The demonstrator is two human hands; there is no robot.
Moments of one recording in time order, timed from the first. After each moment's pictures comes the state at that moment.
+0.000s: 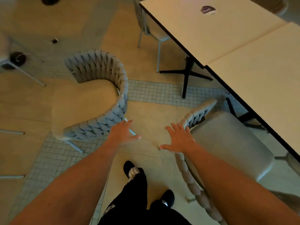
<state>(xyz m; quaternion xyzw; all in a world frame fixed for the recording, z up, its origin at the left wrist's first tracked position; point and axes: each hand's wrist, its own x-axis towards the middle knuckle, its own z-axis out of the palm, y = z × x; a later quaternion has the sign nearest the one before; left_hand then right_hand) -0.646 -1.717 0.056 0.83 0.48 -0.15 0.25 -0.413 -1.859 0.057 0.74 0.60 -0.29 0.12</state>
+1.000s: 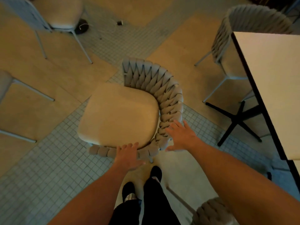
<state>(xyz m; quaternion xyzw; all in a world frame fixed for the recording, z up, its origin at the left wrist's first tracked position) -0.728 -1.546 -0.014 0.68 0.62 -0.21 0.32 -0.484 -1.471 0.043 0.49 0.80 -0.17 0.30</state>
